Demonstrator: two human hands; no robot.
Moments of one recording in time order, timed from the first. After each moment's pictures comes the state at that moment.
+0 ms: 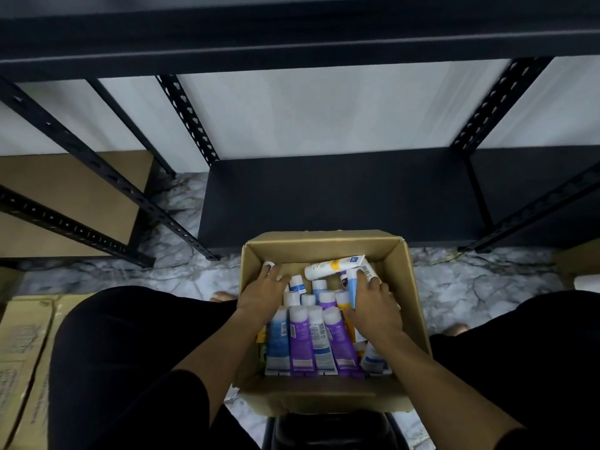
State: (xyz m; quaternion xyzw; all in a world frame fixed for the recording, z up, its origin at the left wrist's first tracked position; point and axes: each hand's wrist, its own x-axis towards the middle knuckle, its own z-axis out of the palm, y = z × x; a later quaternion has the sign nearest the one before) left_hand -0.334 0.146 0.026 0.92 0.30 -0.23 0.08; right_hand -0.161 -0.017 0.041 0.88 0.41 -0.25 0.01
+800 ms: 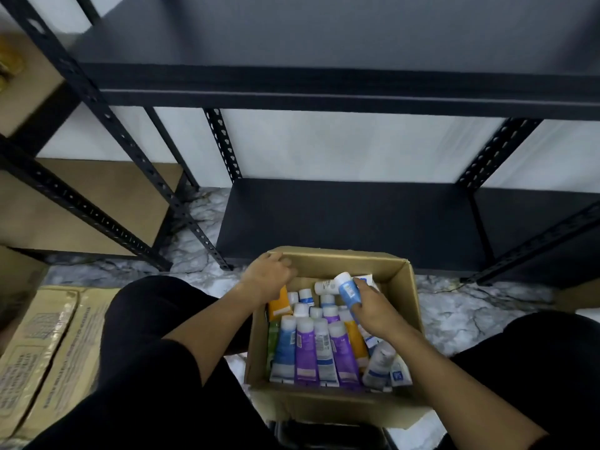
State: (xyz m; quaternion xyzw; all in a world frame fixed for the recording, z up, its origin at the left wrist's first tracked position) left_hand -0.329 0.181 0.114 0.94 0.17 -0.27 -0.06; right_hand -0.155 0.002 0.094 0.81 0.40 -0.40 -0.14
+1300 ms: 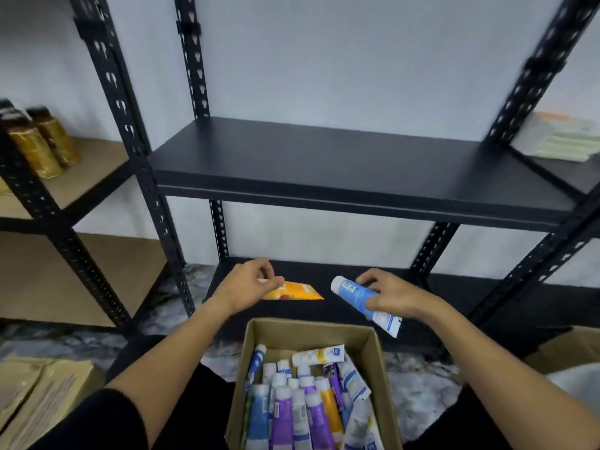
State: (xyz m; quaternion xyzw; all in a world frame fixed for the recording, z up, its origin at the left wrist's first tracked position) left_hand -0.348 0.194 0.248 0.84 0.38 0.15 0.37; right_hand -0.090 0.003 0.301 0.78 0.46 -0.38 -0.18
